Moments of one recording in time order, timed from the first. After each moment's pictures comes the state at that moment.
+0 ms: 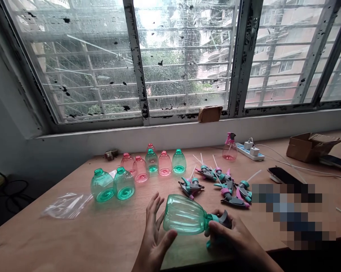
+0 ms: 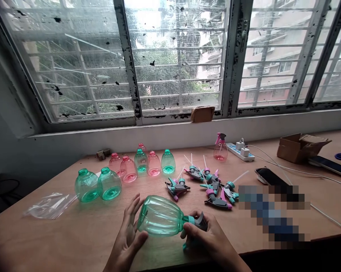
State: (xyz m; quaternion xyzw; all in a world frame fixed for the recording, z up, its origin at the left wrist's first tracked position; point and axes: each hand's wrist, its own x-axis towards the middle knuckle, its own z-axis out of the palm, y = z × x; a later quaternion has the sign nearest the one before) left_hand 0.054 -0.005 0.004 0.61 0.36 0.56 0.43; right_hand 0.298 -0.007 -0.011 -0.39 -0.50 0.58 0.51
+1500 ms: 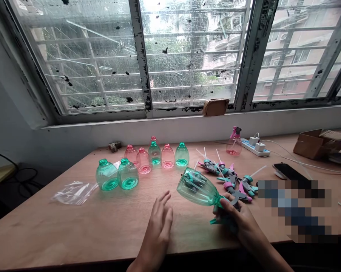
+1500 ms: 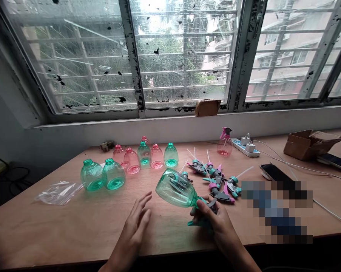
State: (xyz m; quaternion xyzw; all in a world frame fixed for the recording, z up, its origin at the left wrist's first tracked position) left_hand 0.053 -0.003 0.004 0.72 0.49 0.40 0.29; right_hand 0.305 -0.005 -0.017 -0.36 -0.42 0.56 0.62
